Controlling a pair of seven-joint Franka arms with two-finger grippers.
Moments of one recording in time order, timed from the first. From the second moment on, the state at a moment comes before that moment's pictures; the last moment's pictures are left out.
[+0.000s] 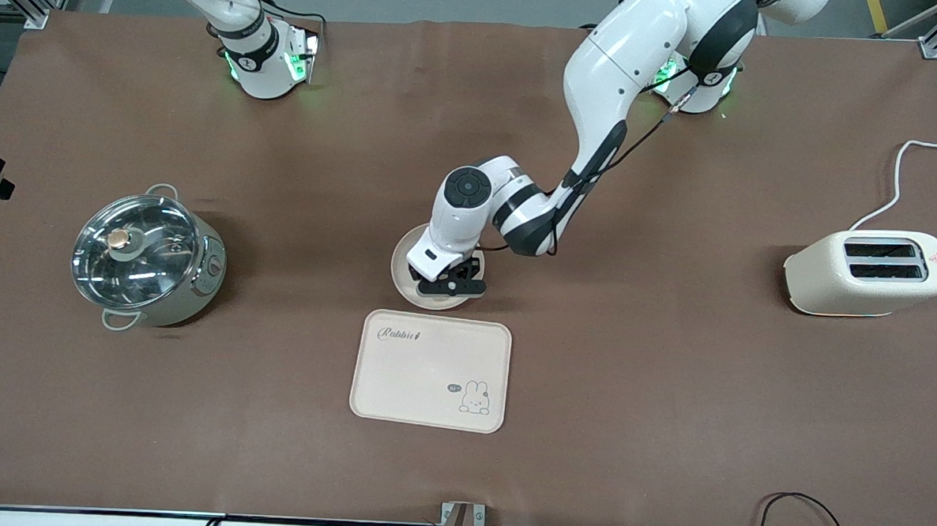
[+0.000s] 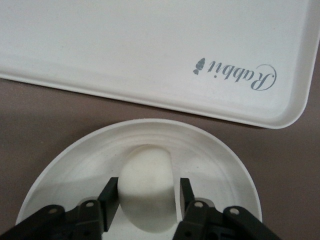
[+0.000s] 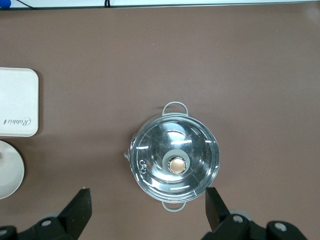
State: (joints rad) left arm -0.75 0.94 -0.13 -1.31 0.09 2.47 -0.97; right arm 0.07 0.13 -0.19 -1.31 0.00 1.50 -0.08
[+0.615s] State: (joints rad) left arm -0.74 0.95 -0.13 -1.31 0.09 2.47 -0.98; right arm 0.07 0.12 -0.13 -1.31 0.00 1.43 -0.06
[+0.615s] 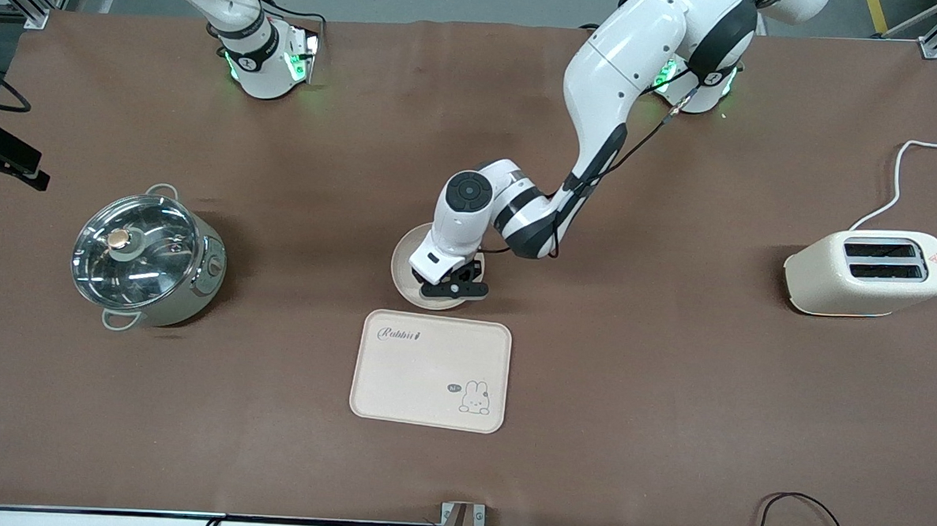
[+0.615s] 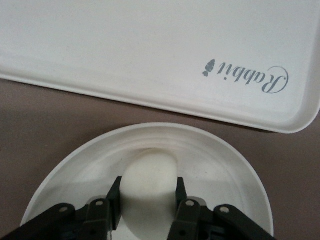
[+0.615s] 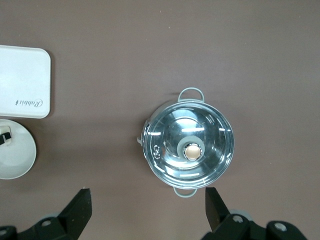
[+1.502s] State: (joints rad) left arm -0.59 0.70 -0.10 -1.26 0.10 2.19 -0.98; right arm 0.07 0.09 -0.13 -1.31 0.00 1.40 -0.06
